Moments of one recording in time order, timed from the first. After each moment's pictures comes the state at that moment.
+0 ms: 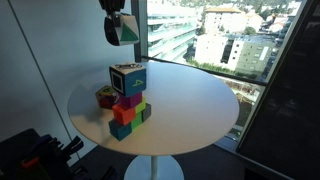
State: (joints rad) arm -0.06 -0.37 -0.07 -2.16 -0.06 1.76 0.13
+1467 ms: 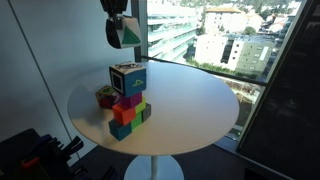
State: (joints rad) arm -0.08 -0.37 -0.08 -2.17 -0.06 1.76 0.12
